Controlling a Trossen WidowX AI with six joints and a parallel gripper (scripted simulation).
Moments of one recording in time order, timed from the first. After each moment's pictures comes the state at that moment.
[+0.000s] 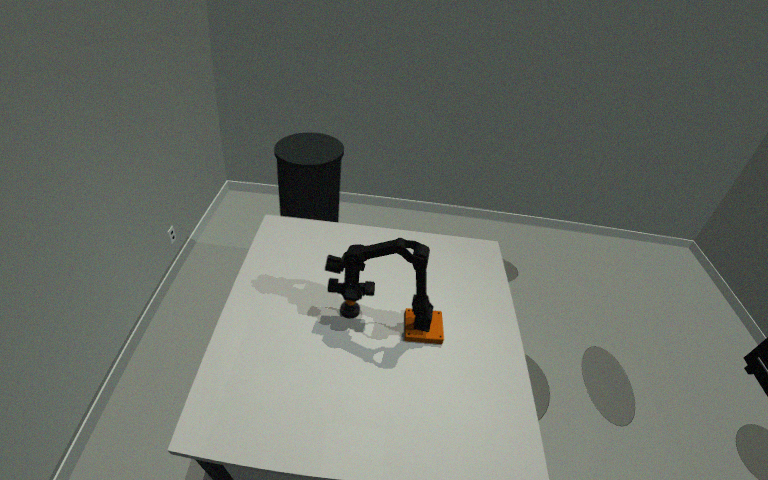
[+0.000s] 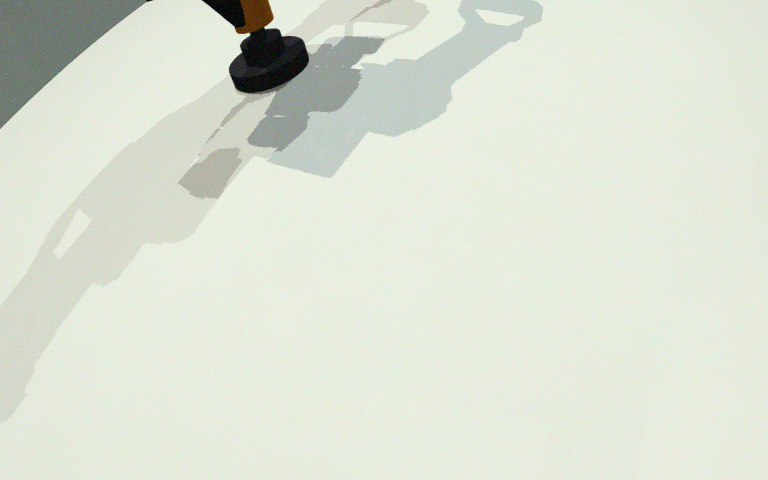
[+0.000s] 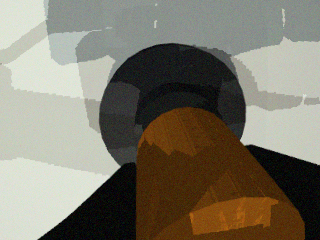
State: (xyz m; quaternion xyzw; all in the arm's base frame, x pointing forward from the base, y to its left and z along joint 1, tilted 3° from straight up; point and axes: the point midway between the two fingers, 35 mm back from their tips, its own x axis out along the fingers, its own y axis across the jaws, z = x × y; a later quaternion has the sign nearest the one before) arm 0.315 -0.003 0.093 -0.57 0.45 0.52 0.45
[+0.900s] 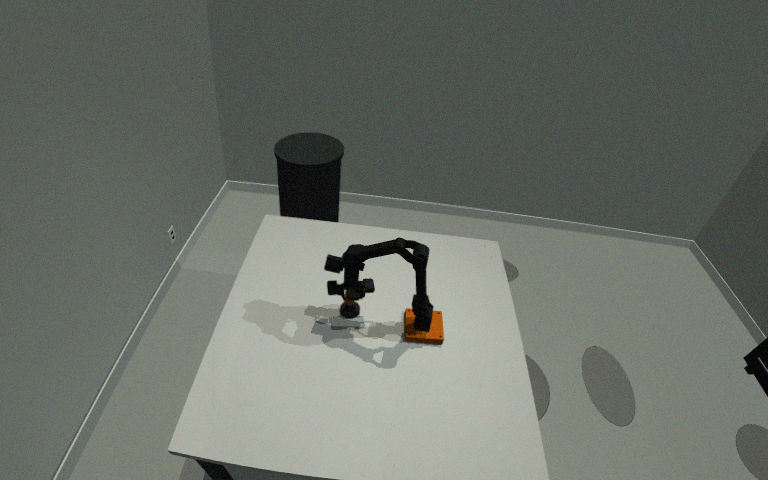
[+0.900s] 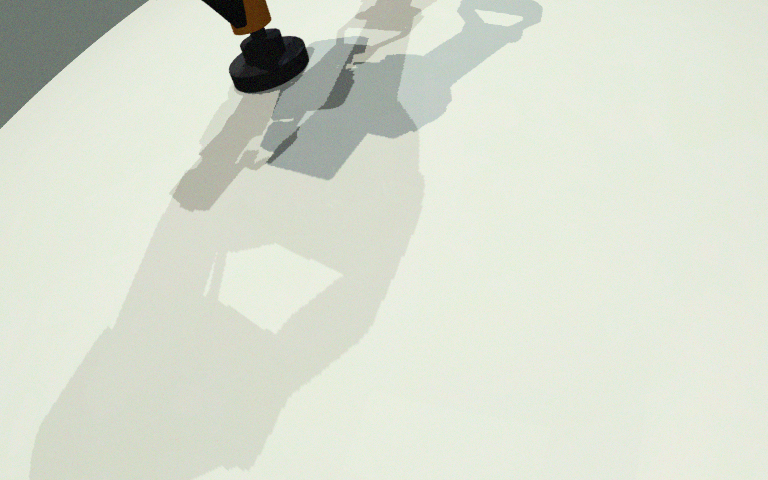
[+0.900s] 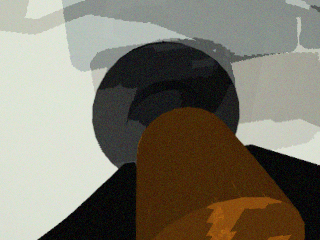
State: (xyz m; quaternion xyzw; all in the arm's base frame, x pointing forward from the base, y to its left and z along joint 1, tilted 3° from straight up) arm 0.318 -0.003 0.094 -0.61 0.40 0.56 0.39
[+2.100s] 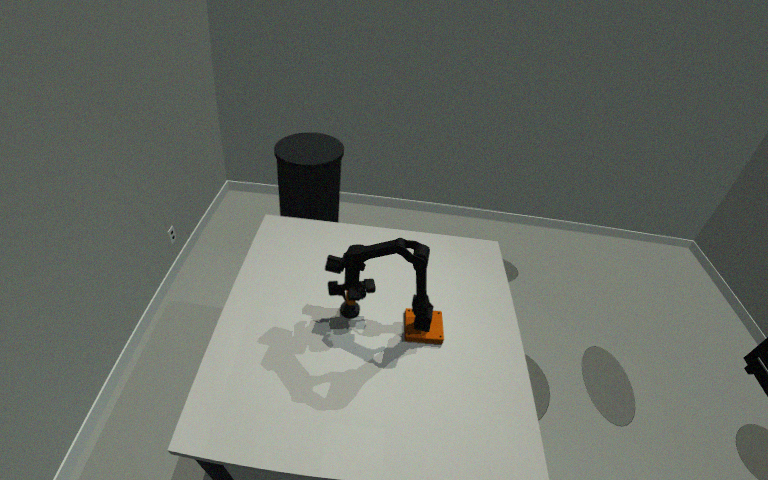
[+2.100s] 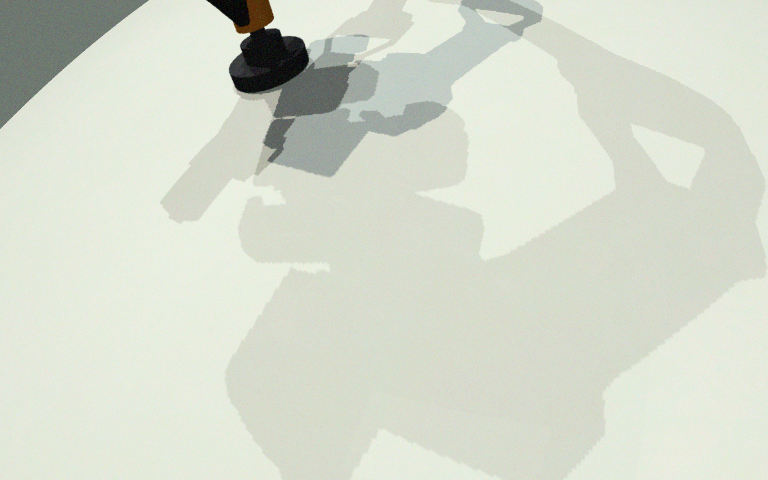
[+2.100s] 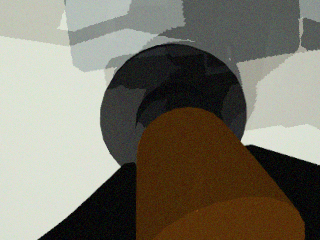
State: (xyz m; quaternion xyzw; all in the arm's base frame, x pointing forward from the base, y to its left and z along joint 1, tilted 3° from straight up) arm 0.314 -0.003 0.093 -0.61 0.40 0.56 0.39
